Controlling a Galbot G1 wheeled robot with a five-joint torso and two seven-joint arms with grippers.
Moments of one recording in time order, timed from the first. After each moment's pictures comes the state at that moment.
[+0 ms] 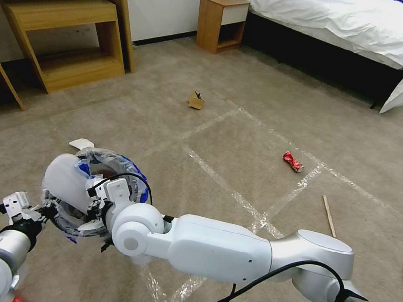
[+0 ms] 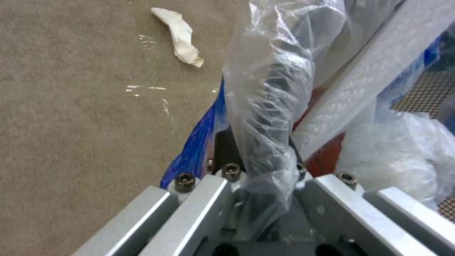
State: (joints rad) left arm 1.62 -1.22 -0.91 -2.22 -1.08 0.46 -0.38; right arm -0.14 1.48 -0.96 1.66 1.48 -0.41 0.83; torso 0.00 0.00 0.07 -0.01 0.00
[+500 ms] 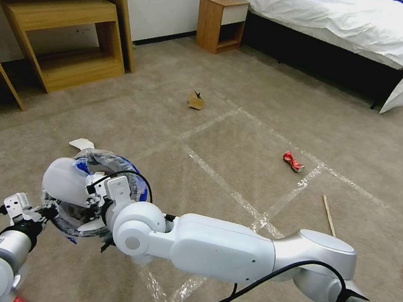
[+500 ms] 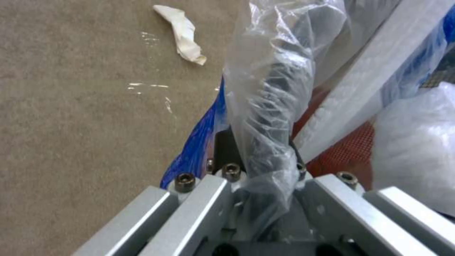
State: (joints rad) left arm 1.61 -1.22 -0.90 -2.21 -1.07 0.46 -0.38; right arm -0.13 1.45 -0.94 1.72 1.48 -0.40 0.83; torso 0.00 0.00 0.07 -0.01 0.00
